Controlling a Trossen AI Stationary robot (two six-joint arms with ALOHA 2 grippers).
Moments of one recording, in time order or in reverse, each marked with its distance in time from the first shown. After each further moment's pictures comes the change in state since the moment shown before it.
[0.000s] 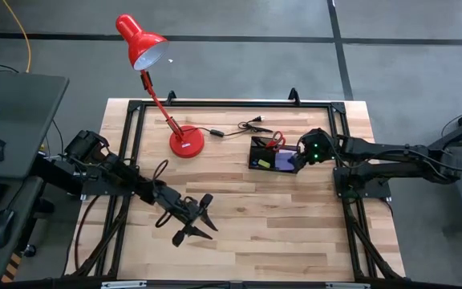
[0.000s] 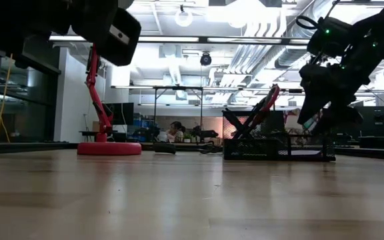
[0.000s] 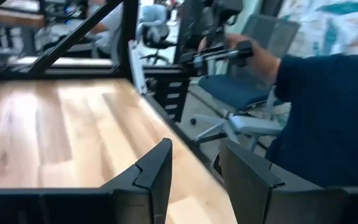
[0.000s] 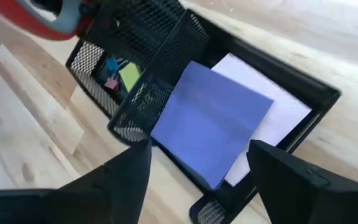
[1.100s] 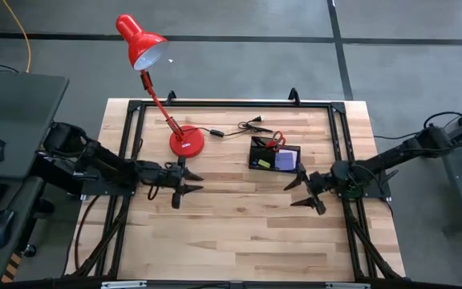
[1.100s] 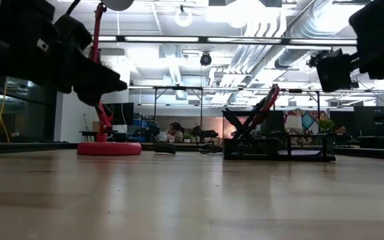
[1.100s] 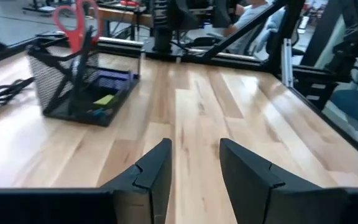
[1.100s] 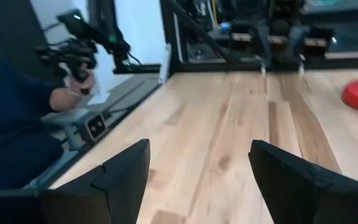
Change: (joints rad) left arm 0.269 -0.291 -0.406 0.050 -0.272 0.006; right arm 0.655 -0.086 -0.367 1.068 -0.020 -0.593
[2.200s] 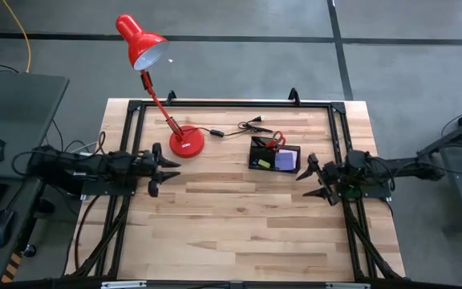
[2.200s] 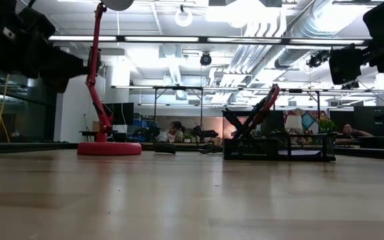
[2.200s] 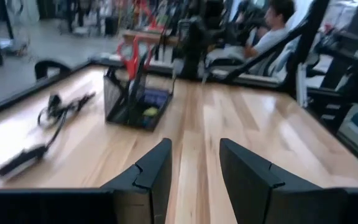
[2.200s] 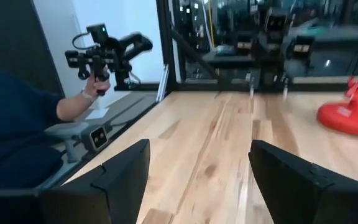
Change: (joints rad) left arm 0.072 -1.168 -0.093 -1.029 -0.036 0.010; right arm -0.210 -0.709 -0.001 -0.648 -0.202 -0.027
